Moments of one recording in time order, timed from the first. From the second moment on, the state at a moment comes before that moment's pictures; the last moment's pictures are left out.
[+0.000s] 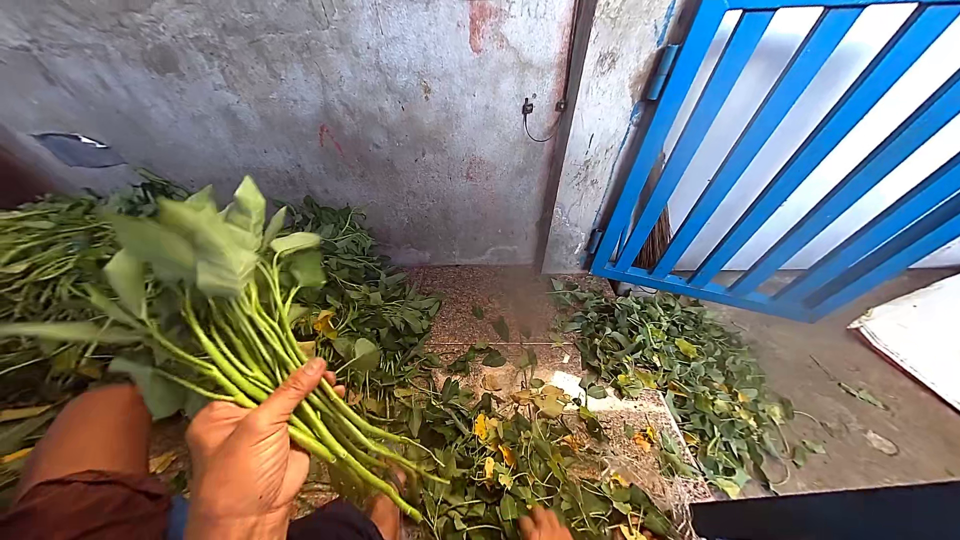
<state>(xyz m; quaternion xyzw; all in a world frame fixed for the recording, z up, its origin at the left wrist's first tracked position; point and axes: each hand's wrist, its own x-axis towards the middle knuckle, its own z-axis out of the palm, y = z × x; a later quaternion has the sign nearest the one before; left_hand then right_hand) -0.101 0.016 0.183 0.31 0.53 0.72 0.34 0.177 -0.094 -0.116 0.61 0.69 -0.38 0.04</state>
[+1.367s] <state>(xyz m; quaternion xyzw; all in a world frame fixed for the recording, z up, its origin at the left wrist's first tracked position) -0.087 0.024 0.170 0.26 0.56 0.67 0.41 0.168 -0.039 -0.098 0.52 0.73 -0.44 0.11</state>
